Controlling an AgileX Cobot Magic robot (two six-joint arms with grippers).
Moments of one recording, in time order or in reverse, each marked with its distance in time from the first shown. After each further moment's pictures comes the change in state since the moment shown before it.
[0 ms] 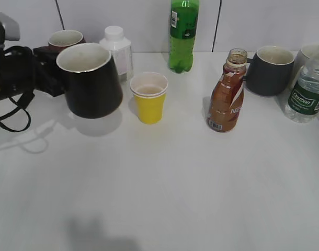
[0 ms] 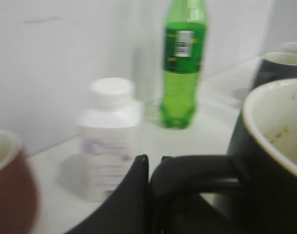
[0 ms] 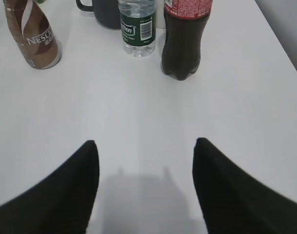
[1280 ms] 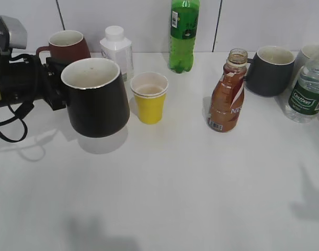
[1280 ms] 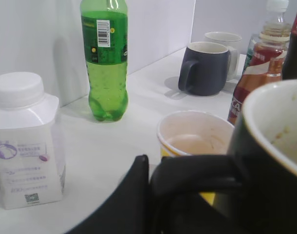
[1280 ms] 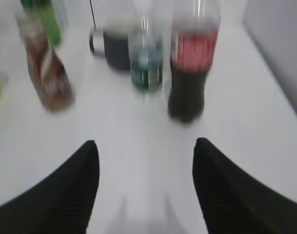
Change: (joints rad) left arm -0.014 0.000 -0.008 0.222 -0.062 -0.121; right arm 0.000 0.221 -0.033 0.042 -0.526 -0.014
